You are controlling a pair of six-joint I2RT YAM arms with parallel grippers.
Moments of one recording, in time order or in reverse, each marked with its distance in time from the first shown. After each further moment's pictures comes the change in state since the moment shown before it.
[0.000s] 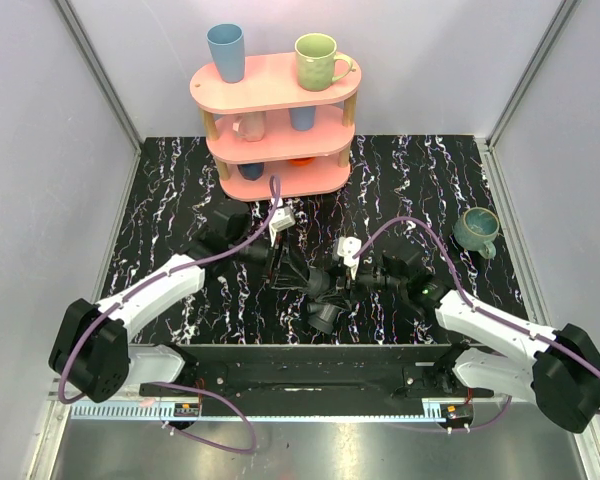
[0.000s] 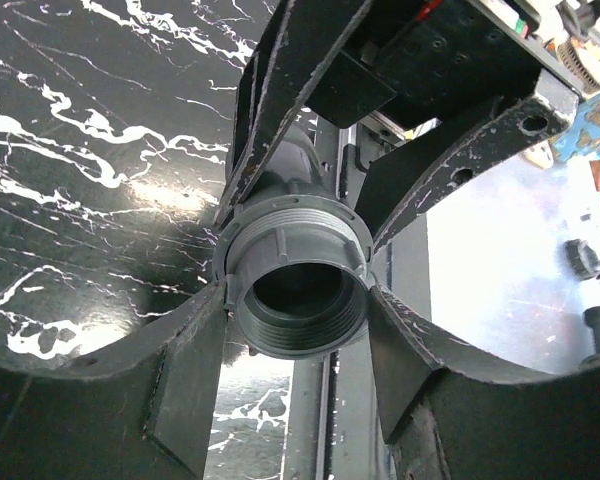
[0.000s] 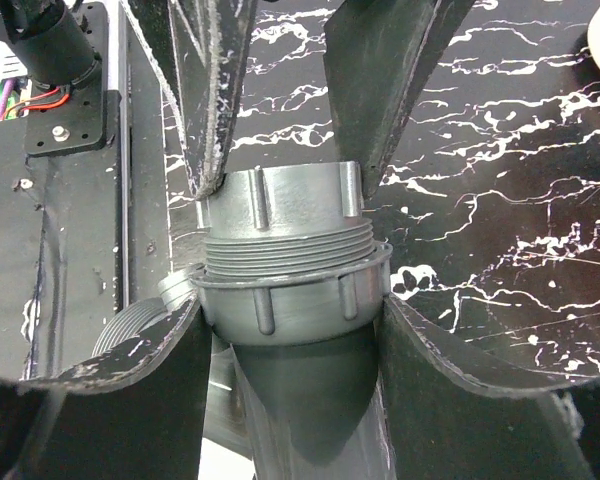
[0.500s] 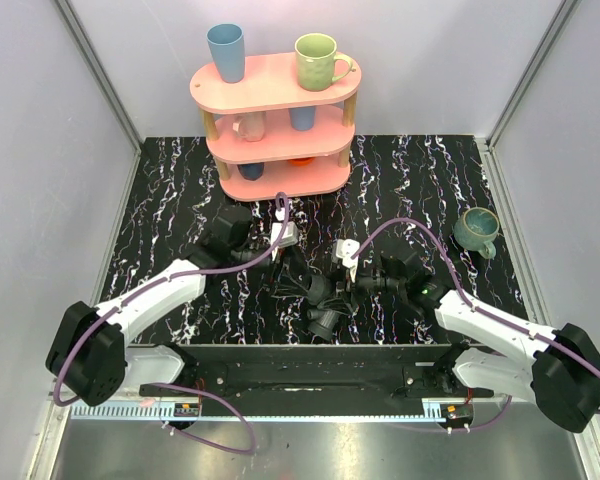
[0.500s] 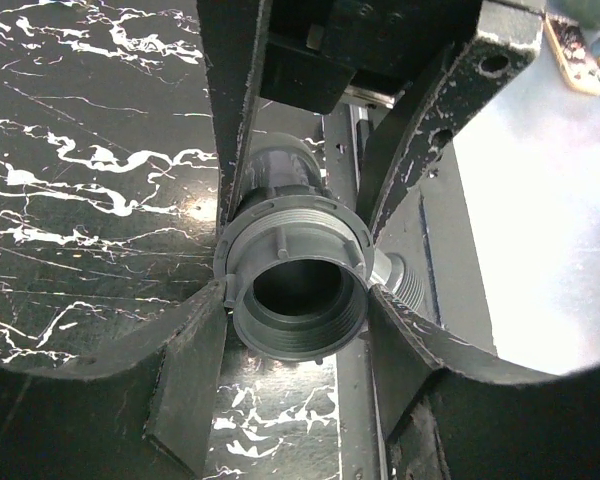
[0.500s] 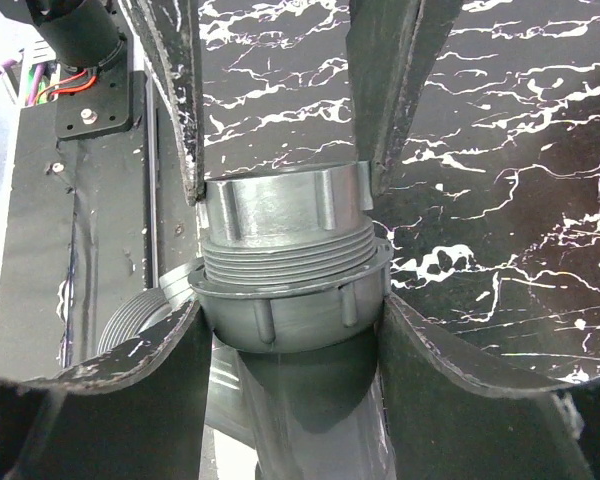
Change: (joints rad) left arm -0.044 -0.026 -0.032 0.010 0.006 0.235; right arm -0.001 0.004 0.000 -0.051 -0.032 0.032
